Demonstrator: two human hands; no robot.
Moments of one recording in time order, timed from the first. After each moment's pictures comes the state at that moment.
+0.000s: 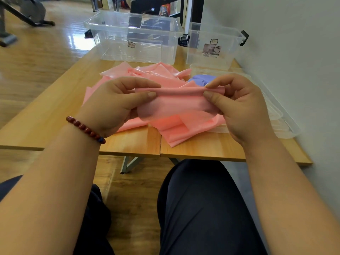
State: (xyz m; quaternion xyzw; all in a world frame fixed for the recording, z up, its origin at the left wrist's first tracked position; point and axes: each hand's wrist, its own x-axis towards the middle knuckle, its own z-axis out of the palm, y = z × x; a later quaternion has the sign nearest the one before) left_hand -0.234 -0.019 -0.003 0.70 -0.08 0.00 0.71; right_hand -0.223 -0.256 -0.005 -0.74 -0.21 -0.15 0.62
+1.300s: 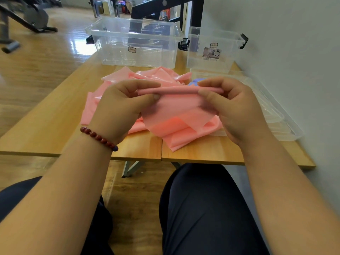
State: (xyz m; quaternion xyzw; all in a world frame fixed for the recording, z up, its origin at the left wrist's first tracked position) left_hand -0.233 -0.031 -0.010 0.72 -0.07 0.12 0.68; right_hand -0.211 -0.250 -0.005 -0.74 -0.18 -0.12 0.63
